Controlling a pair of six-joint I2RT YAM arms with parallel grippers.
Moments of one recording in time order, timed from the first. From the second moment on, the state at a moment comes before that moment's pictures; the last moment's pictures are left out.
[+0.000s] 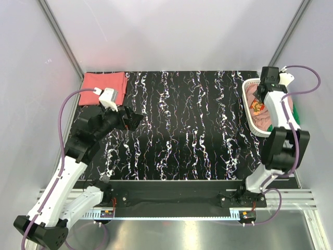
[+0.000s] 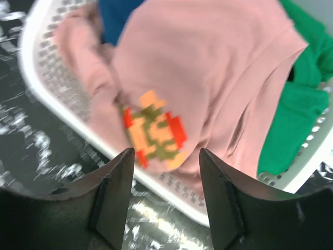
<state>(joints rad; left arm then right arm) -0.37 0.81 0.94 -0.39 0.21 -0.29 -0.15 1.65 1.45 -0.60 0.46 0.58</state>
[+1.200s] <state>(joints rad) -0.37 0.81 0.94 -0.40 0.18 -0.29 -0.27 1.90 1.64 -0.65 0.46 0.59</state>
